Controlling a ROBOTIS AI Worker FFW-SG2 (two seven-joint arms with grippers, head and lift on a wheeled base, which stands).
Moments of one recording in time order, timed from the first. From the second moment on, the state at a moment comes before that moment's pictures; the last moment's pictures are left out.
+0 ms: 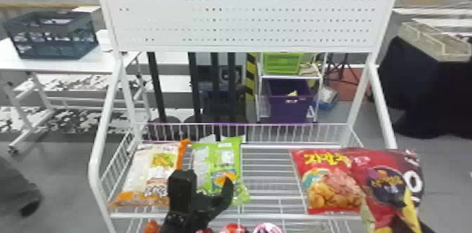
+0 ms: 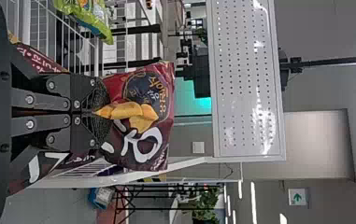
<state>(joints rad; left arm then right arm) -0.14 0.35 -0.62 -1.49 0.43 0.07 0.34 0.94 -0.15 -0.08 -2.36 -0.20 -0.15 0.07</state>
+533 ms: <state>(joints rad) -0.18 0.35 -0.62 -1.43 0.46 0.12 0.32 0.93 -0.15 -0.07 -2.35 -0.19 -0.15 0.07</state>
